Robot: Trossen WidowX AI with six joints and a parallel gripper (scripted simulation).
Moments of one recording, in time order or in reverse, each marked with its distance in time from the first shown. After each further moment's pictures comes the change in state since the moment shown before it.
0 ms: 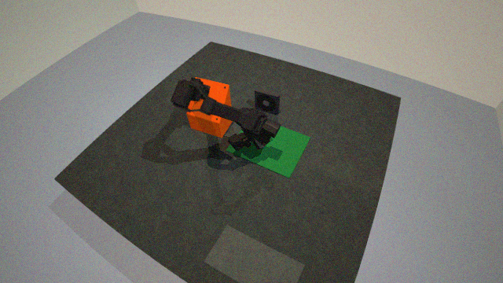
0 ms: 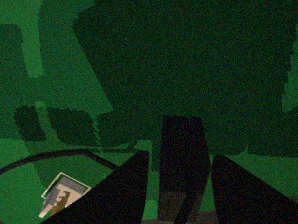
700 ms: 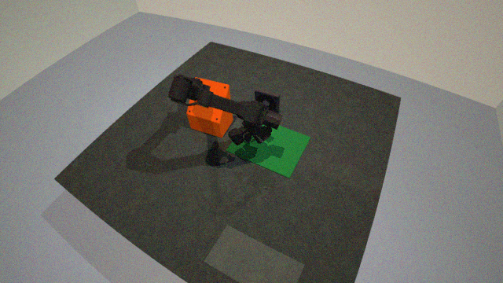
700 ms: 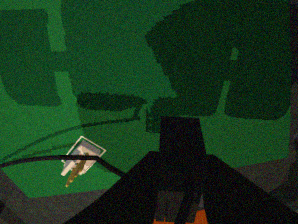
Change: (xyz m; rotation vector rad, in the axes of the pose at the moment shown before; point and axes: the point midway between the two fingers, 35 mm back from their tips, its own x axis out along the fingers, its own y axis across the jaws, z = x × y) arm -0.035 0.003 -0.007 -0.010 0.003 0.001
